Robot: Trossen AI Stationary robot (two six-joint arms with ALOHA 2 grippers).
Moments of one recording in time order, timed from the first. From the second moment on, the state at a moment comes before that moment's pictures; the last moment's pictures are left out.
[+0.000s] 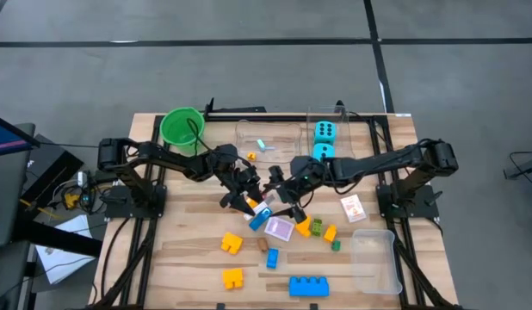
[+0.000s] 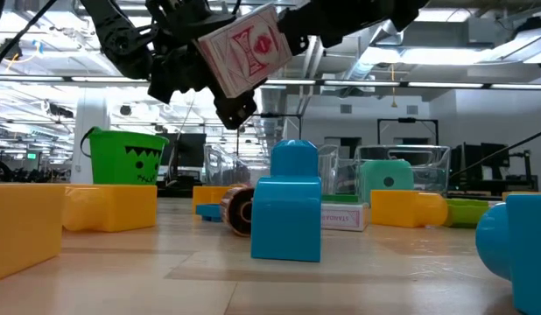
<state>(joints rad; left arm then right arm) 0.18 1.65 0.71 0.70 0.94 -0.48 0.04 1.59 1.08 0.03 -0.32 -0.39</state>
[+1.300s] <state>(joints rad) 0.41 1.45 0.71 0.62 1.14 -0.37 0.04 1.42 1.08 -0.40 -0.31 0.02</state>
